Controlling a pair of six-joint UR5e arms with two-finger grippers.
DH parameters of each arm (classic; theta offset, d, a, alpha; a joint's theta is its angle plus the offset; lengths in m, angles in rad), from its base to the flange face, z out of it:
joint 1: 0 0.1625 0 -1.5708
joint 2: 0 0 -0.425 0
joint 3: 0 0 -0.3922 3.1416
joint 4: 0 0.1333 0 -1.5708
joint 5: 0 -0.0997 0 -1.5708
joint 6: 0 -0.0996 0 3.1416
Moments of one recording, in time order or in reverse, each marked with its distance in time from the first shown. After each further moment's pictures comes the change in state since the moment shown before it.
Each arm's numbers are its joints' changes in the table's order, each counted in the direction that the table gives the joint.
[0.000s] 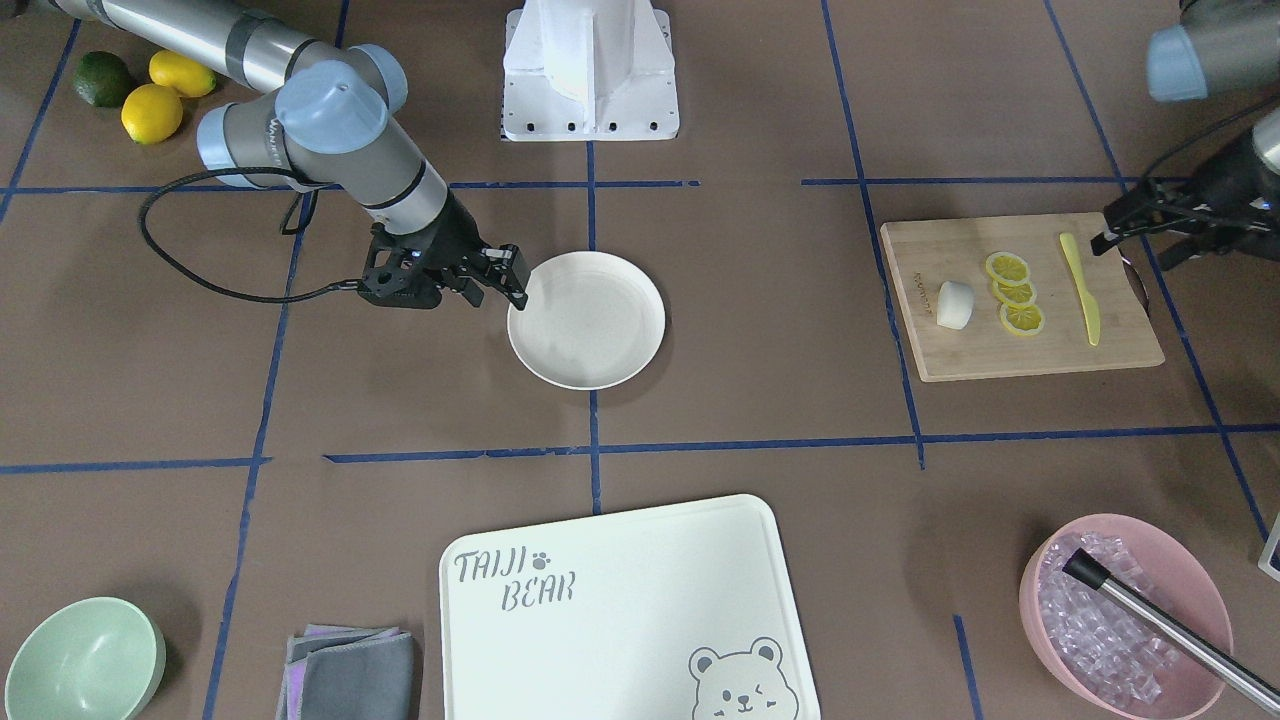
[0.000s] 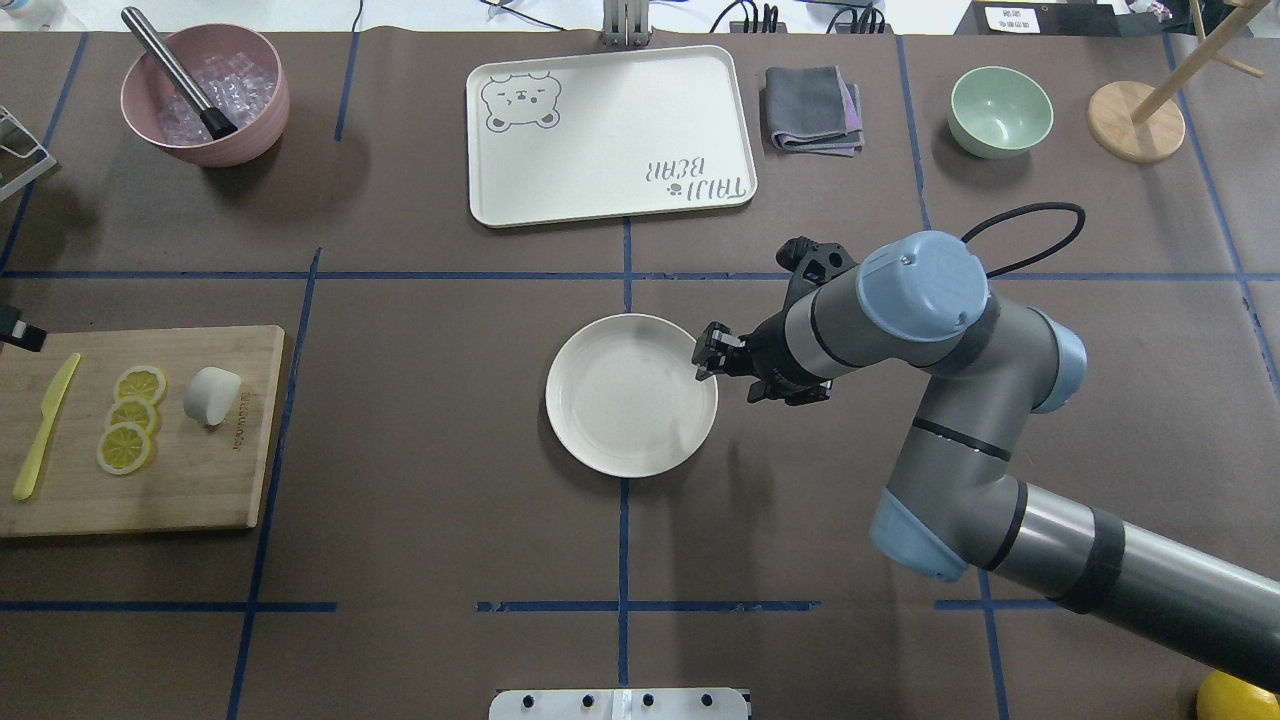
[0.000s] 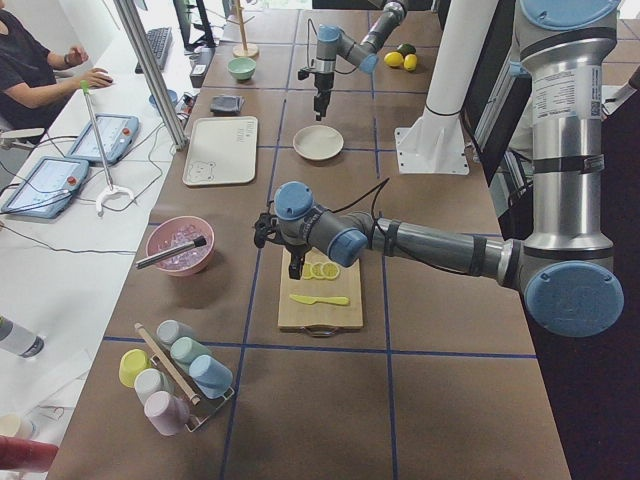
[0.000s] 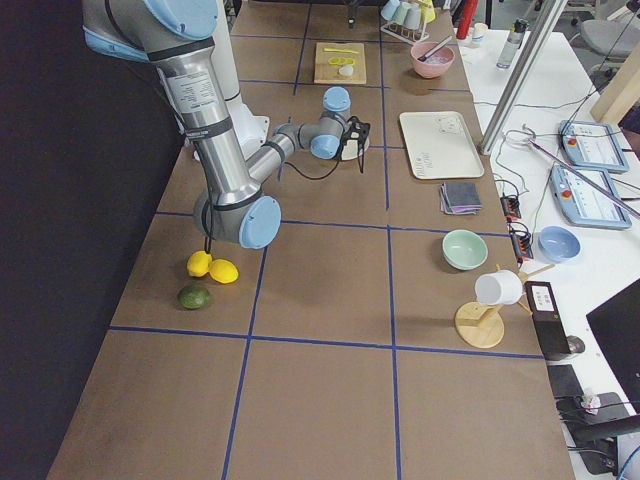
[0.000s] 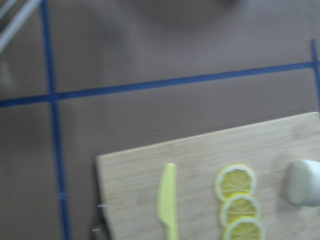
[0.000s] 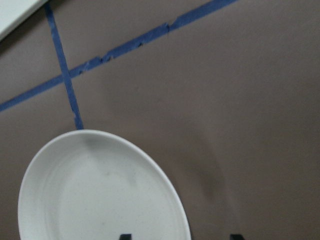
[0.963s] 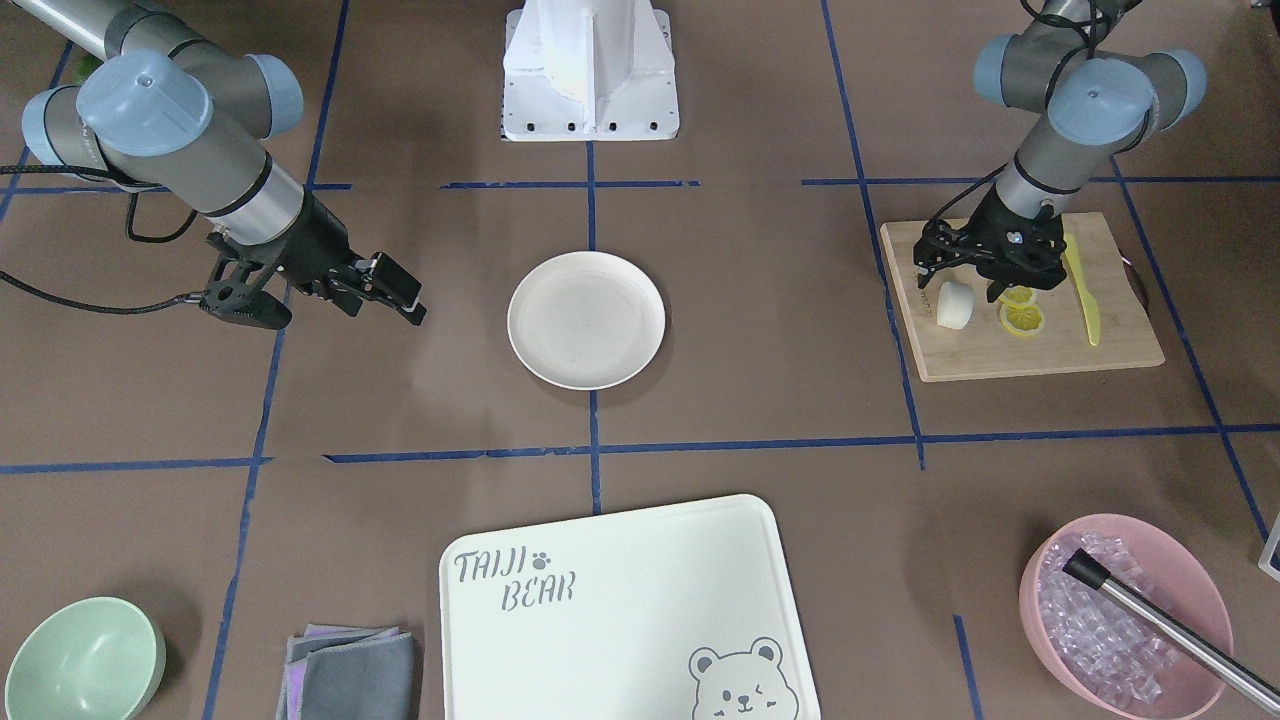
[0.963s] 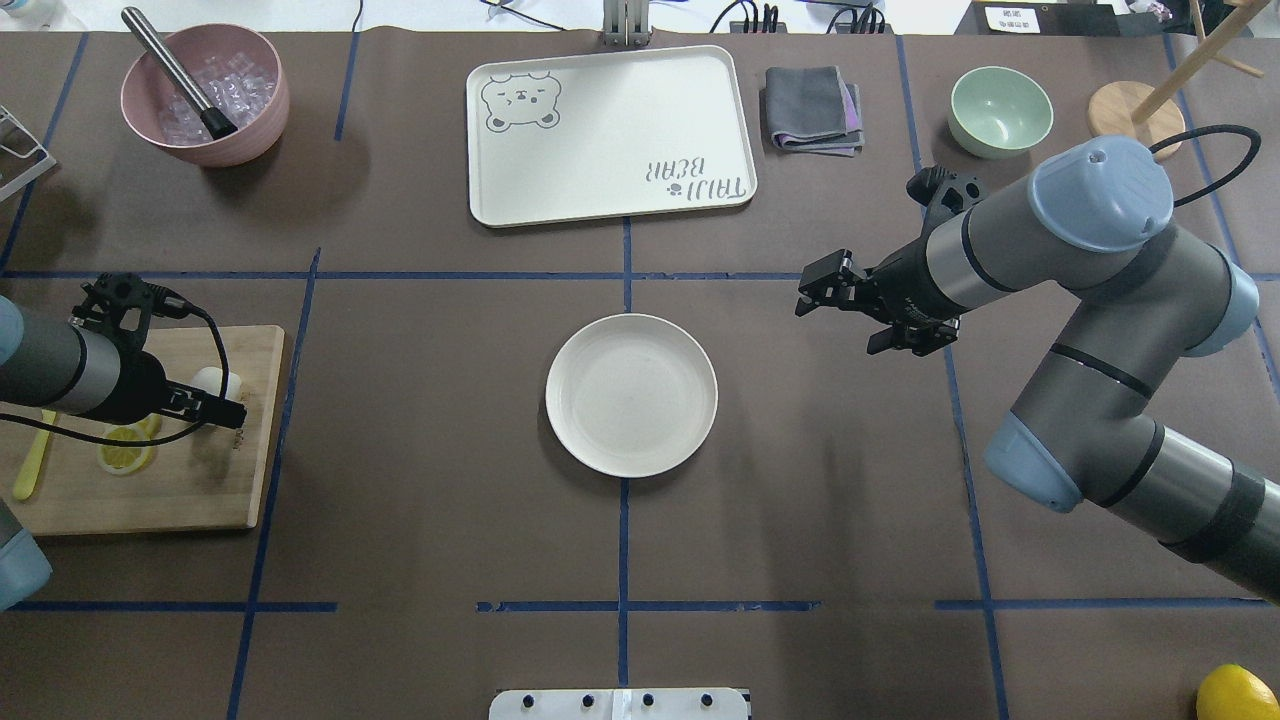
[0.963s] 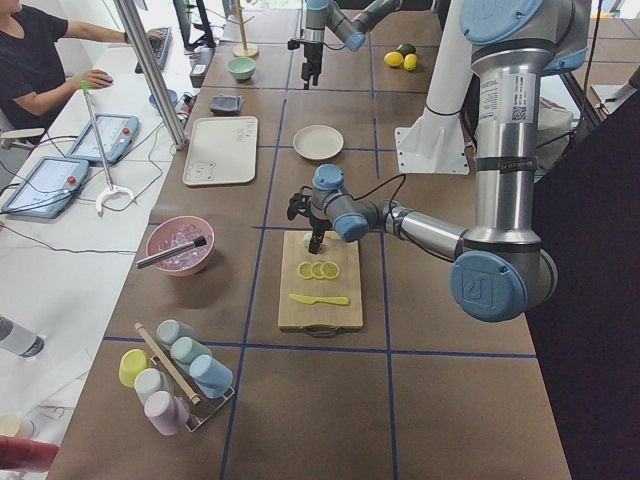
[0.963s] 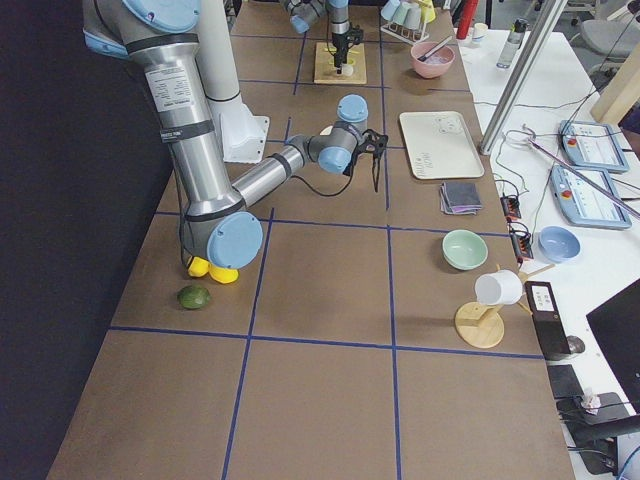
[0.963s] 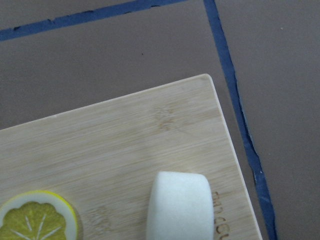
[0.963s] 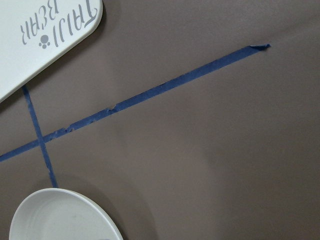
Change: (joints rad) left arm 0.396 0.066 -0.024 -0.114 -0.424 0.197; right arm 0.156 0.109 -0.059 0.000 -0.136 0.049
